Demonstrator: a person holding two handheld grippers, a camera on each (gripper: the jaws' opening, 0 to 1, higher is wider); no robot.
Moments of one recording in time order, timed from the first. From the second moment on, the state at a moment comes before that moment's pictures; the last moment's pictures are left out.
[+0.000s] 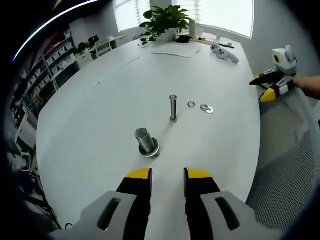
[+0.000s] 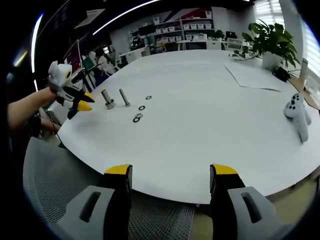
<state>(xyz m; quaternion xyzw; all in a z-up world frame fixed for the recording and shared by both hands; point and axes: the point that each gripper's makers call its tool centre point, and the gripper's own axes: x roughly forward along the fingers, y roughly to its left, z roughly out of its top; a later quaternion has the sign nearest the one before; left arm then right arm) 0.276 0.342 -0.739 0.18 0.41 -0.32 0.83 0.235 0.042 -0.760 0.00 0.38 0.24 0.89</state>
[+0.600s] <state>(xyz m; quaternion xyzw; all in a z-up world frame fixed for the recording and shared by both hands) 0.245 0.328 -0.741 0.14 0.39 -0.33 0.85 0.236 0.038 -0.761 0.00 0.38 0.23 0.90</state>
